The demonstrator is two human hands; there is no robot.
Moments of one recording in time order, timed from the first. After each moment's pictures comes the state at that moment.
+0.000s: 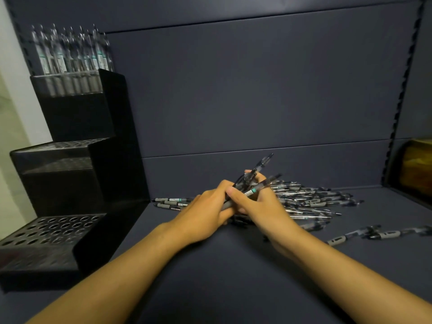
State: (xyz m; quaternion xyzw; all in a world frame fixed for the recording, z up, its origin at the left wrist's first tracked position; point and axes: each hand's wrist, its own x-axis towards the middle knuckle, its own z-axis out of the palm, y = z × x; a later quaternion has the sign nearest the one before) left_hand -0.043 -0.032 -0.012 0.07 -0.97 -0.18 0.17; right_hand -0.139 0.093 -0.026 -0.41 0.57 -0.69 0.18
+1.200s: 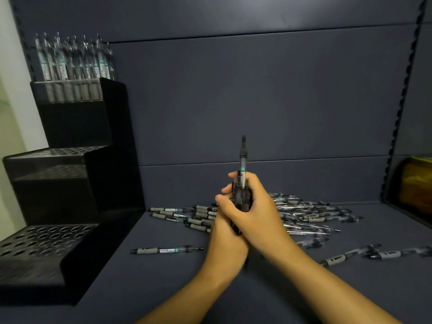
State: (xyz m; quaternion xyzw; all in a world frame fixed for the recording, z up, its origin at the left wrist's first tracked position) left_hand -0.079 0.031 -0.049 0.01 -0.68 -0.61 0.41; right_hand -0.132 0.091 -0.015 -0.47 0.62 -0.63 -0.02
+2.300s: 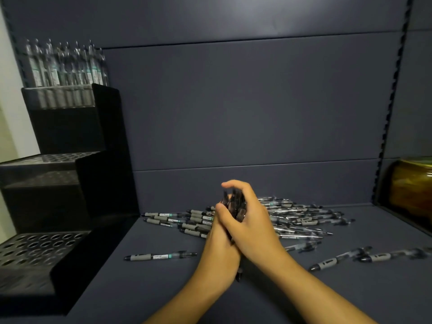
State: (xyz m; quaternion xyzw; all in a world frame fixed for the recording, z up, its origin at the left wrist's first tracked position) left_hand -0.068 0.030 -0.054 0.09 -0.79 -0.47 0.38; right_hand -0.126 0.102 -0.014 -0.48 0.63 -0.61 -0.02
